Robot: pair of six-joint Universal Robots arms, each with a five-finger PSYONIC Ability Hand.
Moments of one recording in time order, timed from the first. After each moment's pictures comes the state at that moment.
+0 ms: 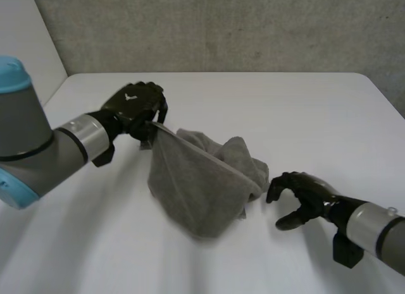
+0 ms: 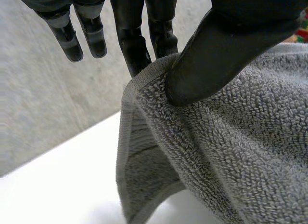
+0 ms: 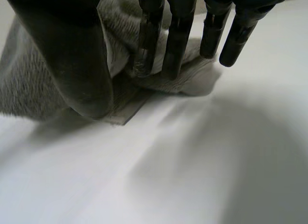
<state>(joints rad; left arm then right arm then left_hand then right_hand) 4.40 -1.97 -1.39 3.17 -1.10 3.29 1.68 -1.35 1.97 0.00 0.98 3.20 1.25 1.32 0.22 0.23 1.13 0.72 0.72 0.23 0.25 0.53</state>
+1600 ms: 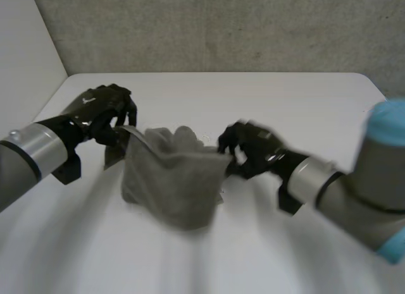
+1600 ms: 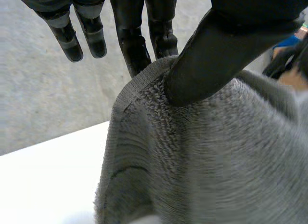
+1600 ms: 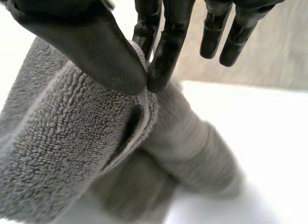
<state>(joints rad) 4.54 -1.68 -1.65 3.14 -1.08 3.12 1.99 -1.27 1.60 -0.07 1.08 3.30 1.25 1.32 0.22 0.23 1.13 1.28 1.29 0.23 0.25 1.15</state>
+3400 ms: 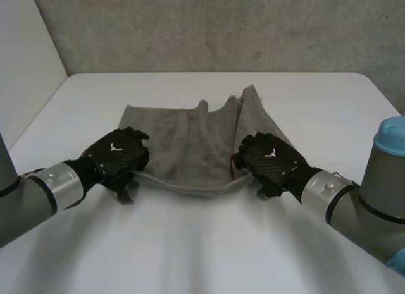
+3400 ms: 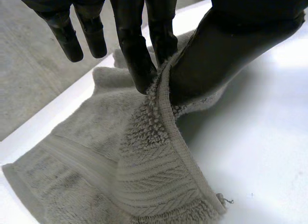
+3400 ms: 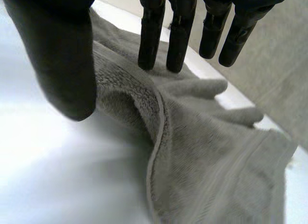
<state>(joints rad) 4.57 -1.85 -1.76 3.18 -0.91 3.70 1.94 -1.23 1.71 -0.12 1.07 2.66 1.25 1.34 0.22 0.23 1.13 0.60 0.60 0.23 0.25 0.40</state>
